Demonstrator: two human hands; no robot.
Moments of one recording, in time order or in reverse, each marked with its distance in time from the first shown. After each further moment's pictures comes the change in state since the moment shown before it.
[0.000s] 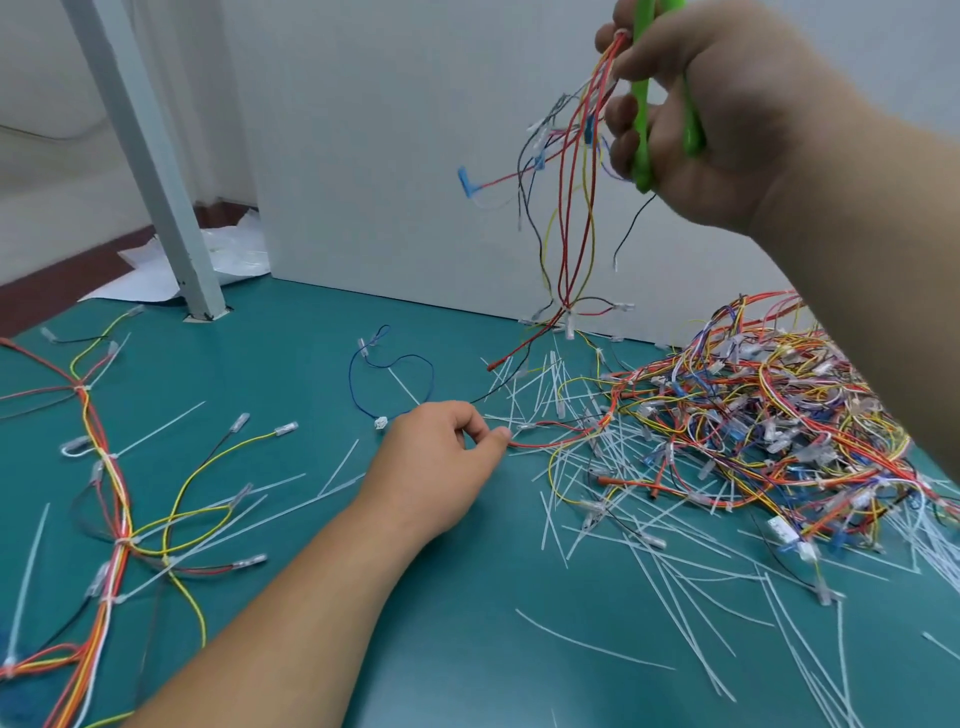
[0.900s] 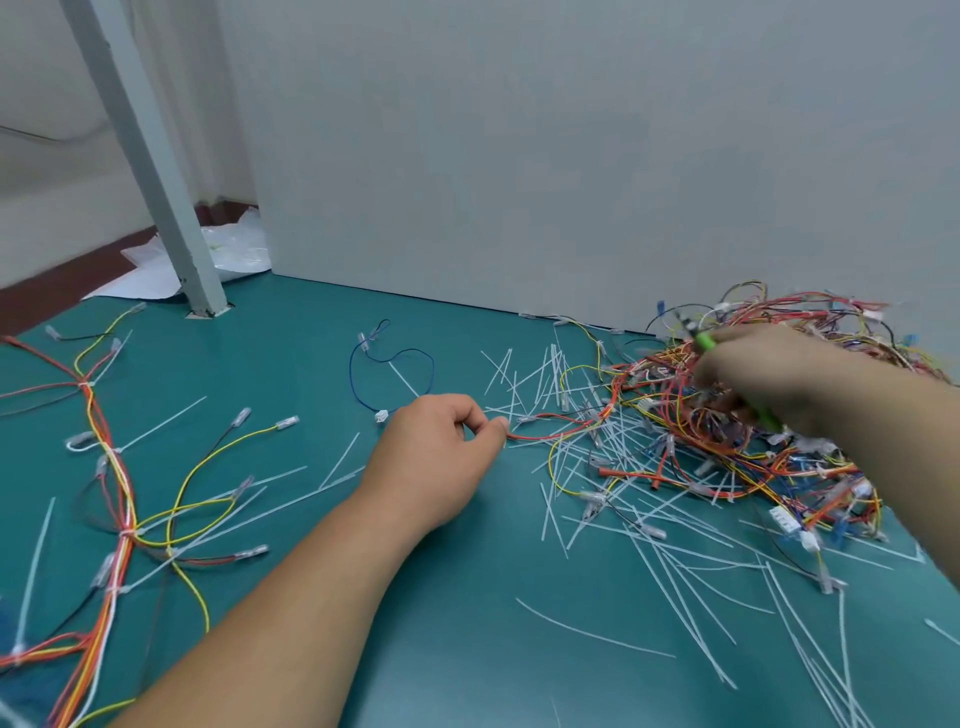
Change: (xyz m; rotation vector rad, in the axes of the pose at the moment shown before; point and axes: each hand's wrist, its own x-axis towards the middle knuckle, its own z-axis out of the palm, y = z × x) left_hand 0.000 0.002 -0.001 0.019 -0.013 0.006; right_hand -0.059 0.129 -0.125 -0.910 0.144 0.644
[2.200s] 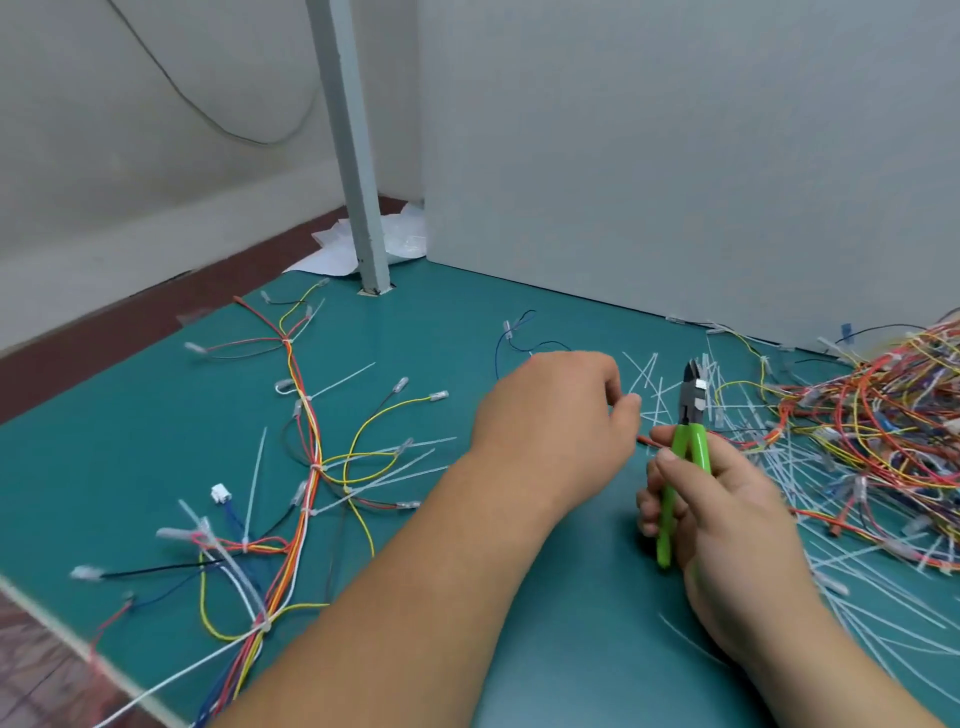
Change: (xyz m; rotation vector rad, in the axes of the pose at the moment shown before) left_hand -0.015 0.029 -0.042 0.392 0.175 0.130; right_hand -0.104 -0.021 0.186 1.080 -0.233 -0.391
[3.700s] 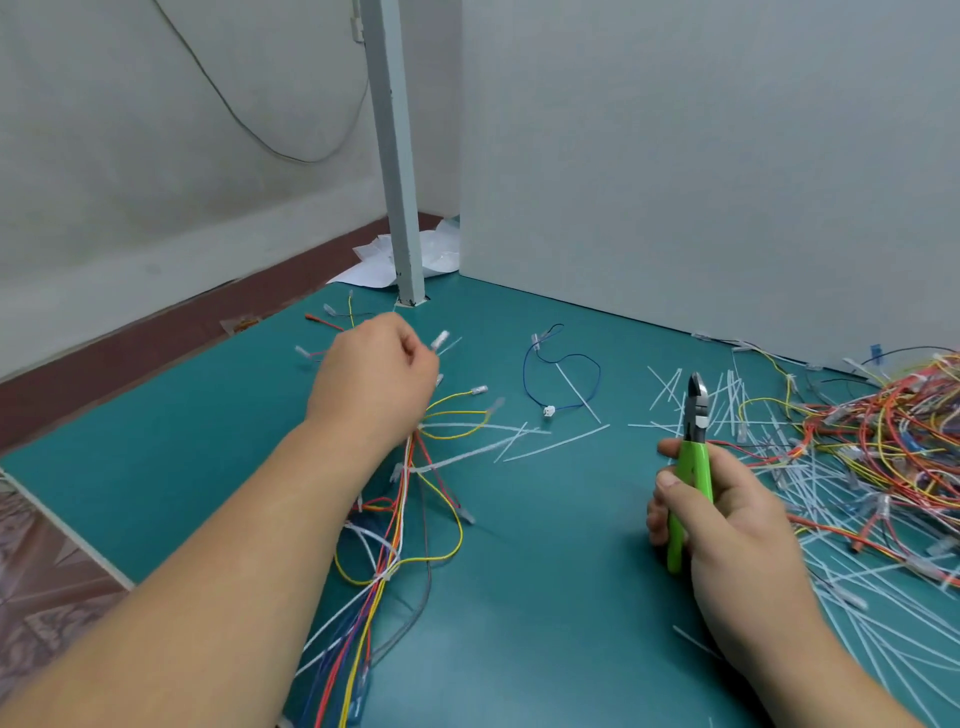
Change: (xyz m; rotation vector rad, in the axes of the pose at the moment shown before) left_hand -0.005 -0.117 -0.086 0.141 0.316 -0.345; right_hand -0.011 0.004 0.003 -0.204 -0.076 -0.152
